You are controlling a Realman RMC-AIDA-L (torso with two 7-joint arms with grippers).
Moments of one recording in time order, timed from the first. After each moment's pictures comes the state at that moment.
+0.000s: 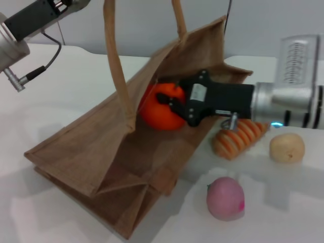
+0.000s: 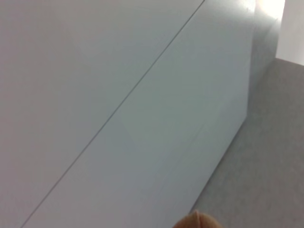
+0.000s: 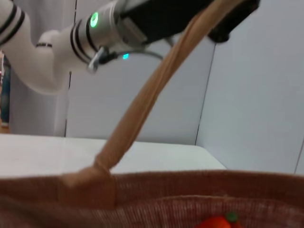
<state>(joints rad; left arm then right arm) -0.69 -1.96 0.47 0.41 -1.63 -1.76 1.38 0.99 2.03 0.08 -0.02 -2.59 -1.26 0.71</state>
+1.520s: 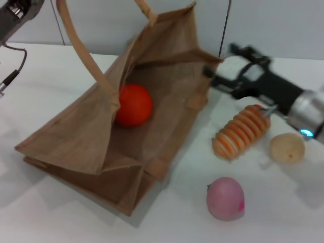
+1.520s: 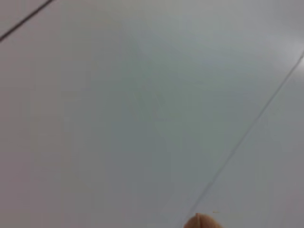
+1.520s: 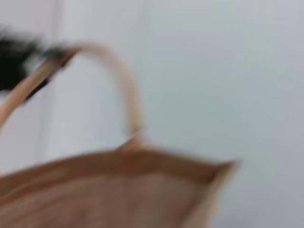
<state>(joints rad) -0.61 -1.94 0.39 0.31 -1.73 -1.59 1.50 0.75 2.03 0.55 0.07 -2.58 -1.17 0.47</state>
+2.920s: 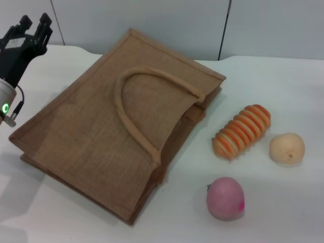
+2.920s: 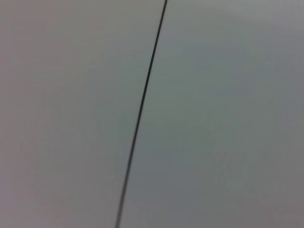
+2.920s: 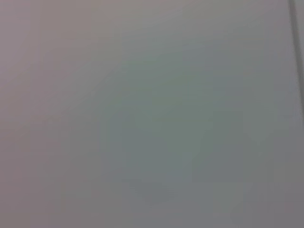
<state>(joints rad) -0.60 -2.03 0.38 0.07 -2.08 -1.22 2.52 0.55 2.05 0.87 0.01 -2.11 -1.17 0.28</state>
